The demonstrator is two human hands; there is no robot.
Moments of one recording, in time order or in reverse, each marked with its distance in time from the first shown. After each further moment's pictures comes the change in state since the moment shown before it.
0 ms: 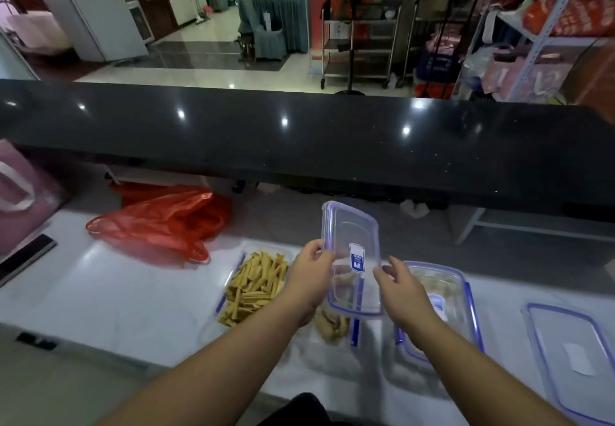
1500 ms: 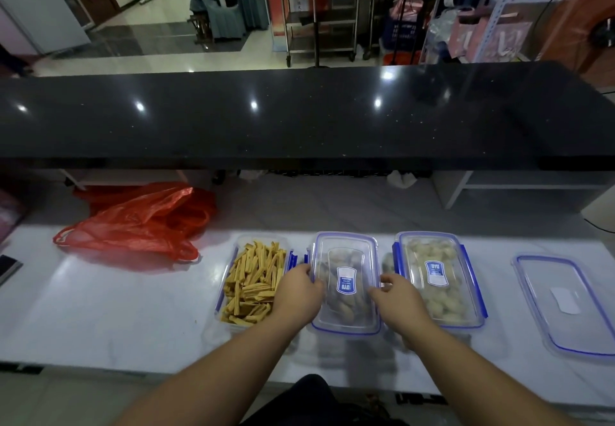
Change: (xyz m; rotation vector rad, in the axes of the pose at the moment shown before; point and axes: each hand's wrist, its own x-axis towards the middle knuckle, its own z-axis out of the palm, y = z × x) left_hand 0.020 -0.060 -0.052 1.018 0.039 0.102; right_hand -0.013 0.049 0.039 -0.159 0.121 0.166
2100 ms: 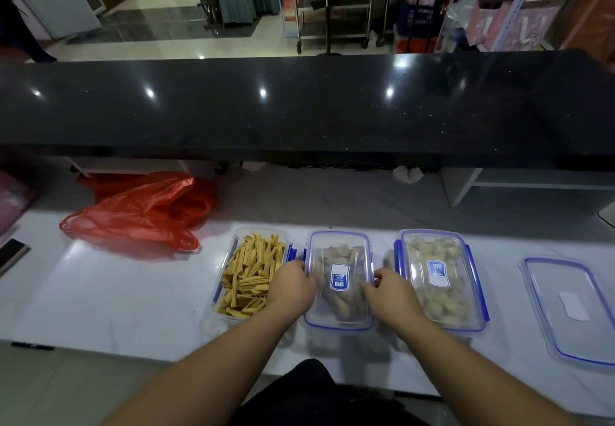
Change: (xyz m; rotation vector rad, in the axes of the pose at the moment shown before) left_hand 0.016 -0.011 0.007 0.061 0.002 -0.055; right_hand 0.012 -0.007 0.002 -0.275 -0.045 -0.061
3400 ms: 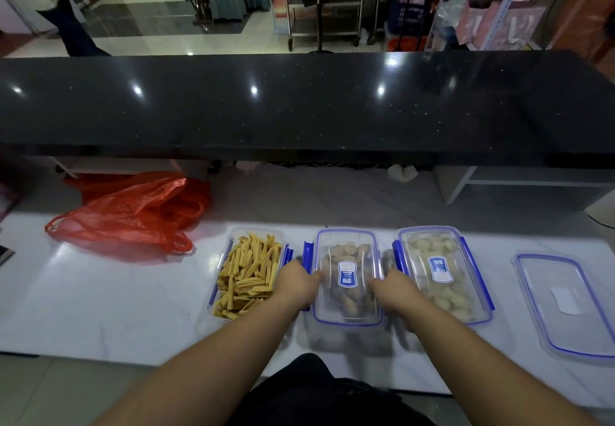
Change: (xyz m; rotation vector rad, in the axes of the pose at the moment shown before) left_hand 0.017 0.004 0.012 -0.190 -0.108 -0.146; right_hand 0.019 0.001 -0.011 0.022 -0.157 0.231
